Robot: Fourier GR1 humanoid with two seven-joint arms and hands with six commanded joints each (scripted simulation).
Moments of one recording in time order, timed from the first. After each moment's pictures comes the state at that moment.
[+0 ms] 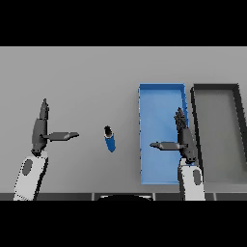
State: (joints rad) left arm -0.11 0.43 -0.16 -1.48 0.24 0.26 0.01; right arm 0.00 0.00 0.00 -1.57 0.00 0.00 0.00
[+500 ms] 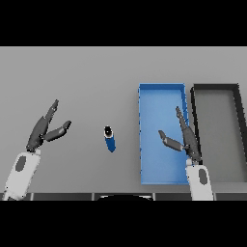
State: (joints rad) left arm -0.15 0.58 -0.24 -1.43 0.22 -0.02 -0.09; right arm 0.00 -0.16 0.07 -1.59 0.17 0.05 -0.09
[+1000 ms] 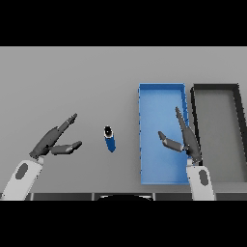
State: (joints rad) left arm -0.08 0.66 -0.35 -1.62 0.23 -0.19 -0.09; right arm 0.01 -0.17 0.08 -1.63 0.16 0.07 -0.06
